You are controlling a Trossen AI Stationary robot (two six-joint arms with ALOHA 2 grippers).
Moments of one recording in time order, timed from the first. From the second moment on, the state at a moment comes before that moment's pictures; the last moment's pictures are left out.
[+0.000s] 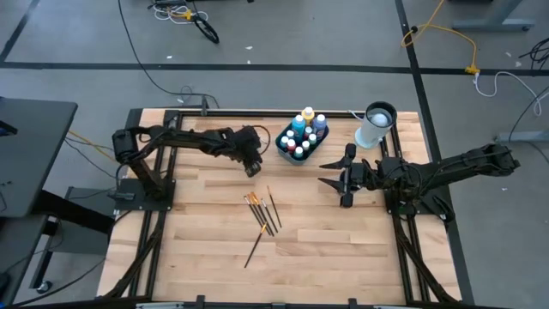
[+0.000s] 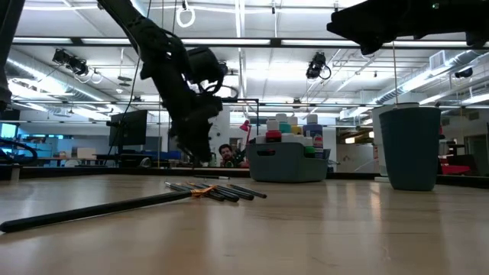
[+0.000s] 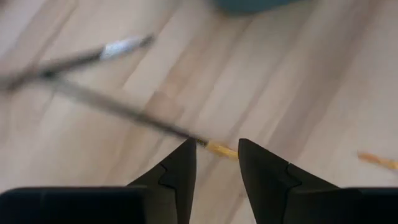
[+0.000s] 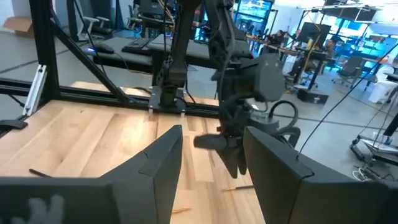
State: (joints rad) left arm 0.35 1.69 0.94 -0.27 -0.07 -0.18; right arm 0.12 0.86 0.38 0.49 0.24 -0.18
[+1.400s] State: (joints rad) left arm 0.13 1.92 0.93 -0.11 -0.60 -0.92; right arm 0.12 0.86 0.38 0.48 0.14 -0.16
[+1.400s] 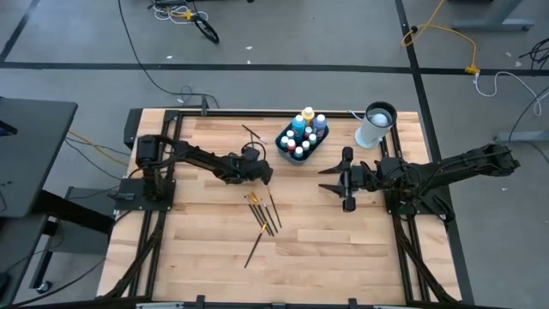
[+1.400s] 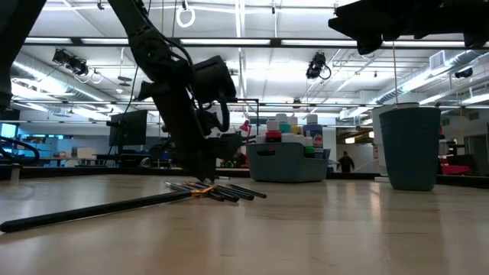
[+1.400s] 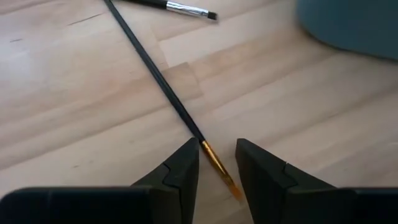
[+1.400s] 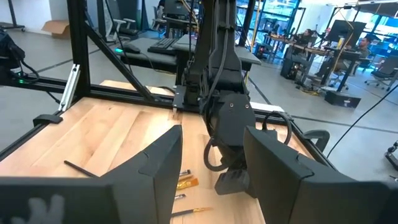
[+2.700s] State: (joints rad) left arm -0.19 1.61 0.93 -0.34 -0.58 -0.75; right arm 0.12 1.03 0.38 0.56 0.07 -0.06
